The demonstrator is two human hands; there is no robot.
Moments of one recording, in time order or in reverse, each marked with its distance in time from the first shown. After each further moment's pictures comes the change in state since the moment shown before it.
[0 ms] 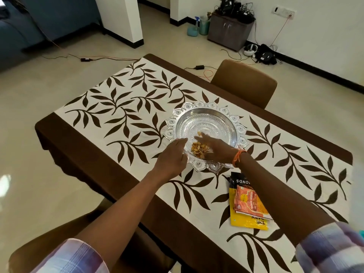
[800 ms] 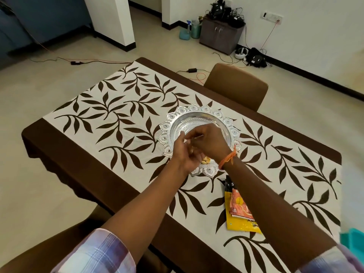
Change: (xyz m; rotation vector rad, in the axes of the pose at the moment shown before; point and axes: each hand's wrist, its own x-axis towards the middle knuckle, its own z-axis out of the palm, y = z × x) left_hand 0.041 0.071 -0.003 -1.926 -0.068 -0.769; right_hand -0.011 -0.083 -0.035 0.331 0.510 0.128
